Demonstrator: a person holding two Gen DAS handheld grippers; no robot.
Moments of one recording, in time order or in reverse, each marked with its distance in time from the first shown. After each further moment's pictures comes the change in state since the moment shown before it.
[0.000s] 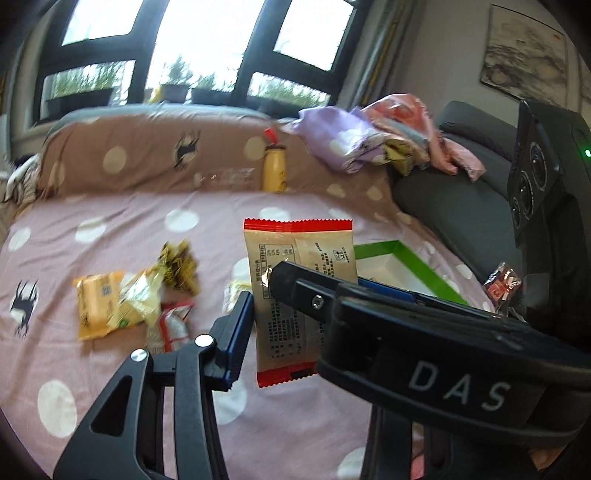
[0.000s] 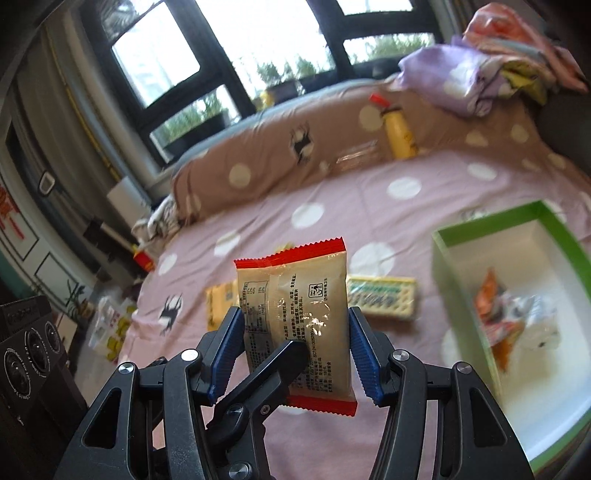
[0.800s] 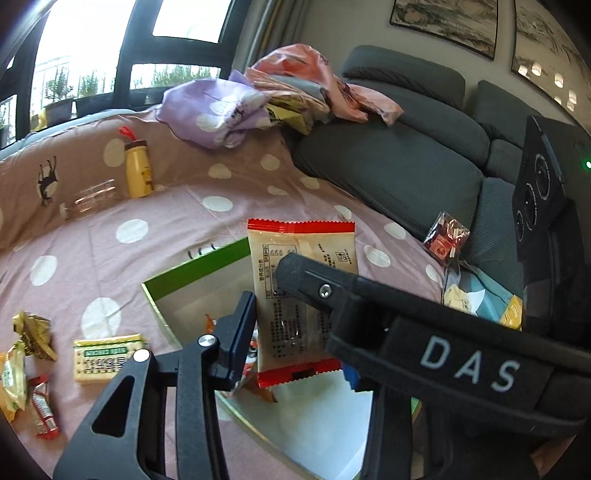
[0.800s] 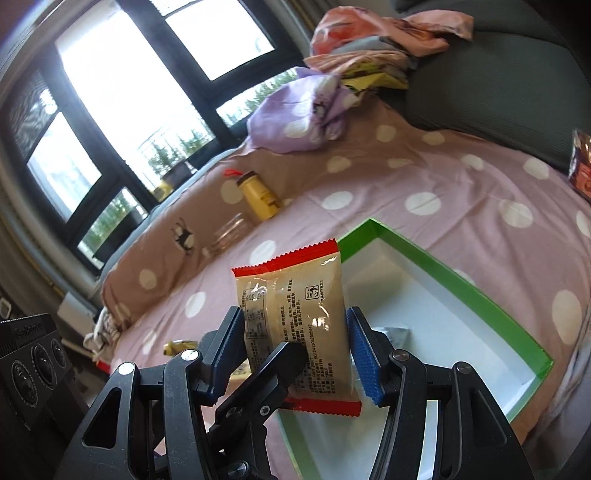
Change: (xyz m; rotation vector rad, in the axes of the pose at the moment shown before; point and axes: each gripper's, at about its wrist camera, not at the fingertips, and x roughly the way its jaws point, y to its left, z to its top) left arm 0.108 -0.134 0.026 0.218 0.141 -0.270; right arm -0.058 -0.159 0.014 0.358 -0.166 -0.203
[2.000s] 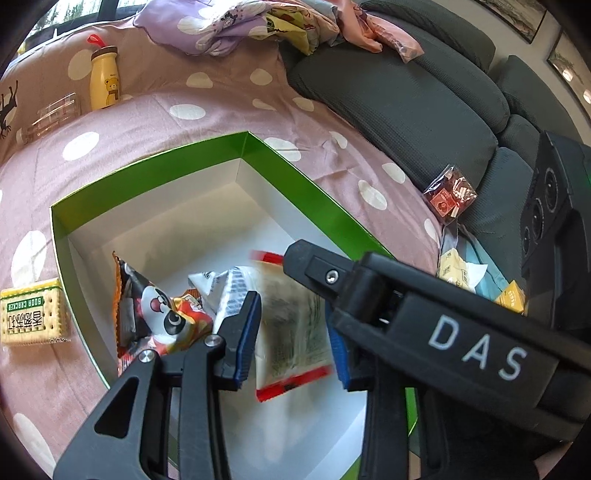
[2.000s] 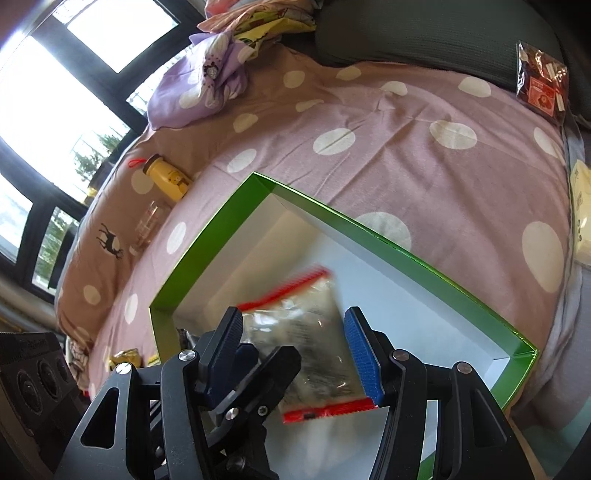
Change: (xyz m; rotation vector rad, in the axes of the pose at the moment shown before) left arm 0.079 -0.010 -0.015 -0.125 0.291 -0.078; right arm 0.034 -0.073 0.000 0.211 0.157 -0.169
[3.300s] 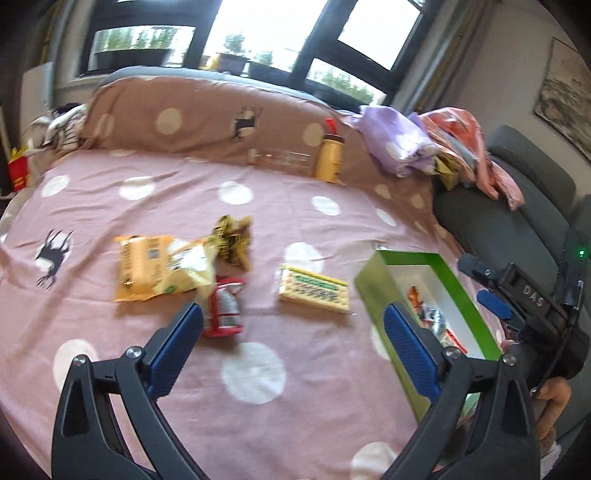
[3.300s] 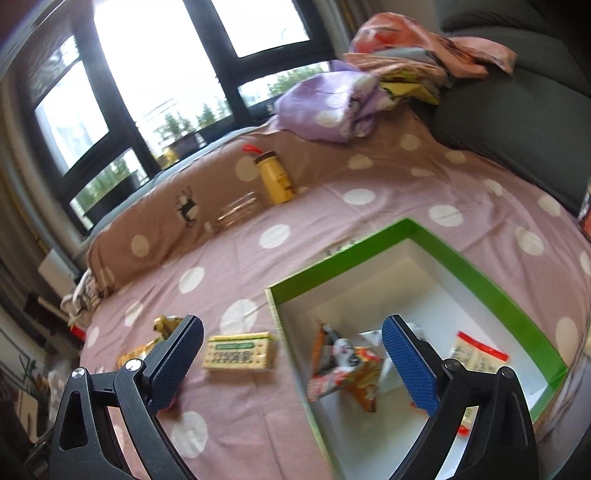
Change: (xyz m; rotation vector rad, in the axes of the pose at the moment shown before) left arm -0.222 0.148 -0.115 -0.382 -0.401 0.381; right arm -0.028 0.137 -0.064 -0.440 -0.155 0.118
